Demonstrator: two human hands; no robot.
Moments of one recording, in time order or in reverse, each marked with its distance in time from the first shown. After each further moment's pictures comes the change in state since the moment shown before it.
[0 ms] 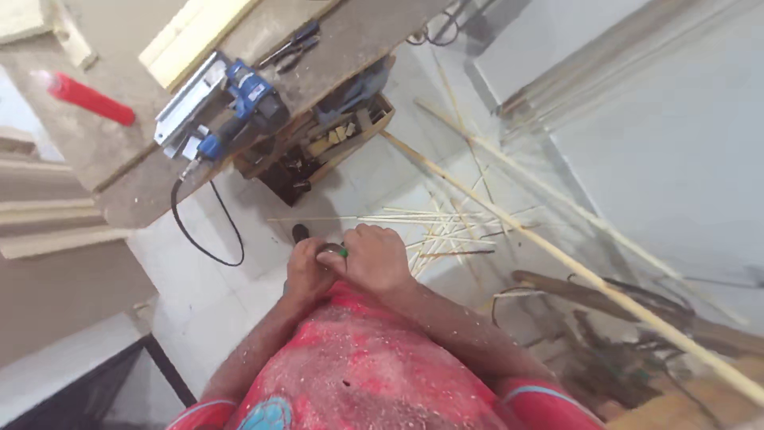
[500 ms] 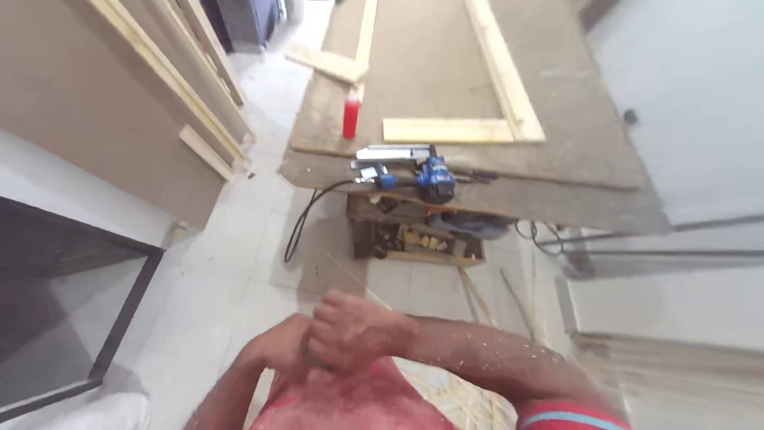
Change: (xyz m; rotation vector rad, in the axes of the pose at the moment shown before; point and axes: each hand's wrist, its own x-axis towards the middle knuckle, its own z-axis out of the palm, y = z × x) left_hand -0.277 -0.066 -0.176 -0.512 -0.115 -0.065; right_hand -0.059 -0.262 0.030 0.115 -0.103 -1.811
